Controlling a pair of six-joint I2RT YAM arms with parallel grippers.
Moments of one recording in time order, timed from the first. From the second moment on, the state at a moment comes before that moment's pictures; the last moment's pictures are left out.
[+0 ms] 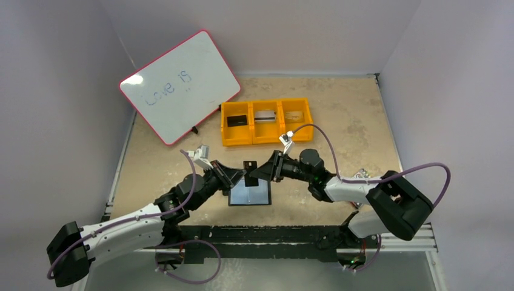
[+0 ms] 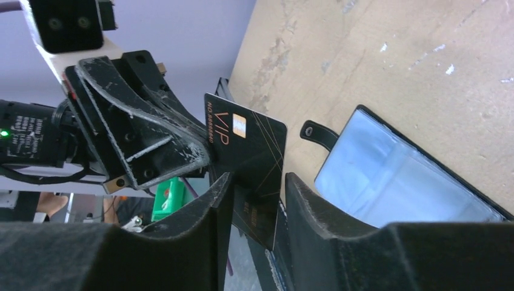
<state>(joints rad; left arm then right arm) -0.96 0.71 0.25 0.30 -0.28 -1.03 0.75 1.39 0.40 0.79 -0.46 1.02</state>
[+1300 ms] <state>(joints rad) -0.96 0.40 0.37 -0.52 -0.80 -1.17 0.80 1.52 0.96 0.37 -0.02 0.05</state>
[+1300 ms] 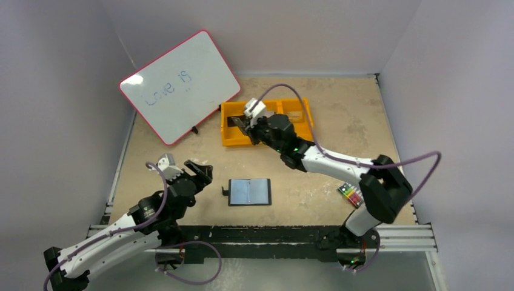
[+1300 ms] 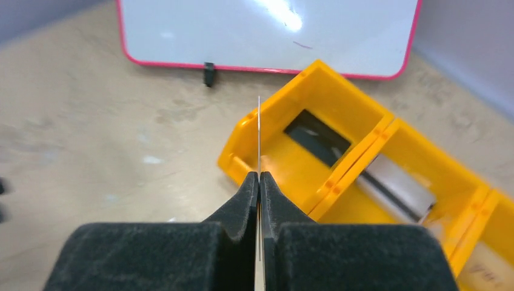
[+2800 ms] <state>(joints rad) -0.96 0.25 0.49 -0.78 -0.91 -1.16 0.82 2.22 1.59 0.13 0.22 -0.97</state>
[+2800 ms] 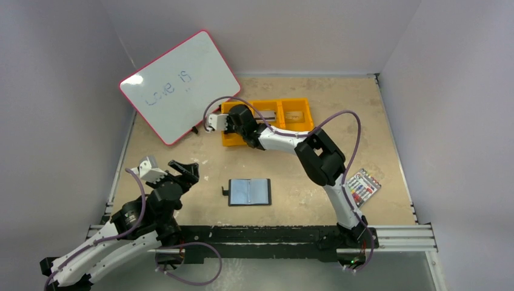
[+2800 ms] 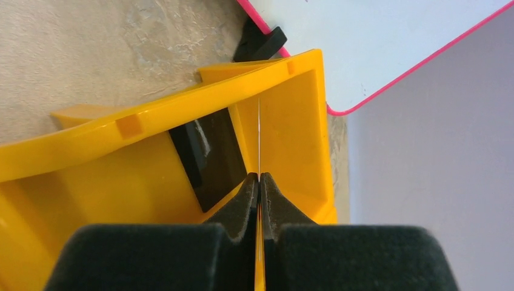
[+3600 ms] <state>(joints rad) -0.96 0.22 0.49 -0.79 -0.91 -1.16 0.80 2.29 1.65 0.08 0.19 -1.02</state>
